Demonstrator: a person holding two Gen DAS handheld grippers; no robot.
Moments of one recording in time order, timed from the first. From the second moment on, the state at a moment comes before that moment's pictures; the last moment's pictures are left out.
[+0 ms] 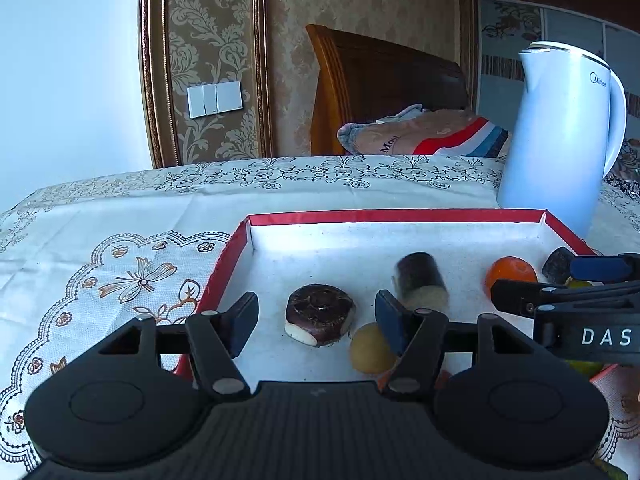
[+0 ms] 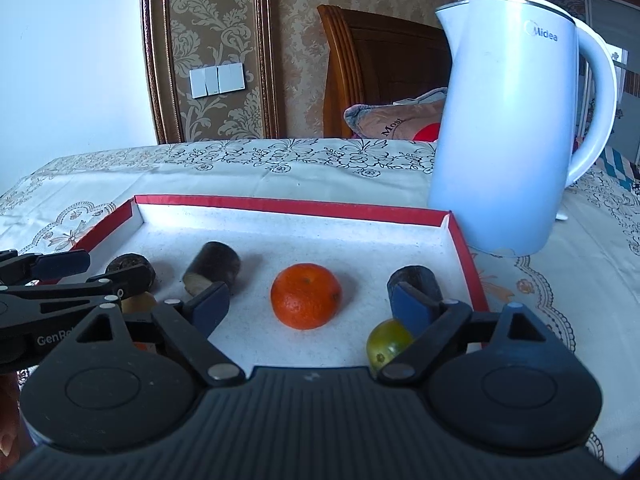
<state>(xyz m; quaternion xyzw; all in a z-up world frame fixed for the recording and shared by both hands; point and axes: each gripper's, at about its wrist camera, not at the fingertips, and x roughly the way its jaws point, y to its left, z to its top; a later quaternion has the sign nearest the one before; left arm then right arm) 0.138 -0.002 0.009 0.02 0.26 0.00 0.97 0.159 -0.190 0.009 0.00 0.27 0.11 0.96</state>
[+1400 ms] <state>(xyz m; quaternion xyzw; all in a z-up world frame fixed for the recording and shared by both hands) 0.035 0.006 0.012 0.02 0.25 -0.06 0.97 0.063 -0.223 0.002 0.05 0.27 0.14 0.95</state>
